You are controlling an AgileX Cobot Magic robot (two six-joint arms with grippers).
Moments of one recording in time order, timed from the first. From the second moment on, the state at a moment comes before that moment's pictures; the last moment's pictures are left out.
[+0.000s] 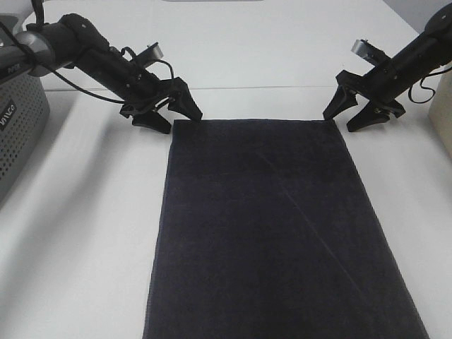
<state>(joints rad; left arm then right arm) -0.17 2.74 -2.44 -0.76 1.11 0.36 -0.11 2.67 -2.31 0.57 1.22 -0.38</state>
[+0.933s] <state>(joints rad) -0.29 2.75 -2.51 -0.57 1.01 0.36 0.07 2.67 -2.32 0.37 1.10 -0.30</state>
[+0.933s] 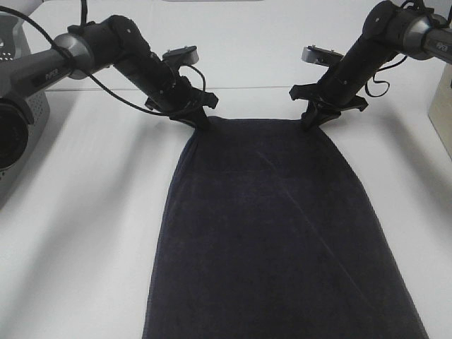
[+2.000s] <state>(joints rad) -0.29 2.76 -2.67 -0.43 0.64 0.54 0.08 2.65 -2.46 0.41 0.68 -0.39</state>
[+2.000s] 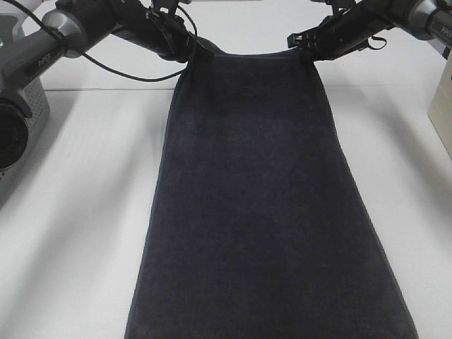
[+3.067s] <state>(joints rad) -0.29 2.91 -2.67 -0.45 0.38 0.61 0.08 2.78 -2.46 0.49 0.51 -0.45</state>
